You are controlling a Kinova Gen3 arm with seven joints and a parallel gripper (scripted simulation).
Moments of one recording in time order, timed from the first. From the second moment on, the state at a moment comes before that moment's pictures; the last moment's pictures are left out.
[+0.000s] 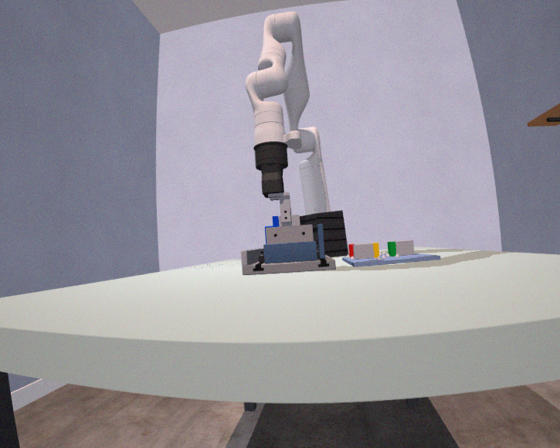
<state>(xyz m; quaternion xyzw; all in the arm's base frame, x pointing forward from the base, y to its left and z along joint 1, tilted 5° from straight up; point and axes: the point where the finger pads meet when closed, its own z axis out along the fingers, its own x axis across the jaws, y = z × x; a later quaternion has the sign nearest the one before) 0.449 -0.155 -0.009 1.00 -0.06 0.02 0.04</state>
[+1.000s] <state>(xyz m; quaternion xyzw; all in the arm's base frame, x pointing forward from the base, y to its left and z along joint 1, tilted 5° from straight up) 0.450 -0.154 -0.011 1.00 -0.06 0.02 0.04</state>
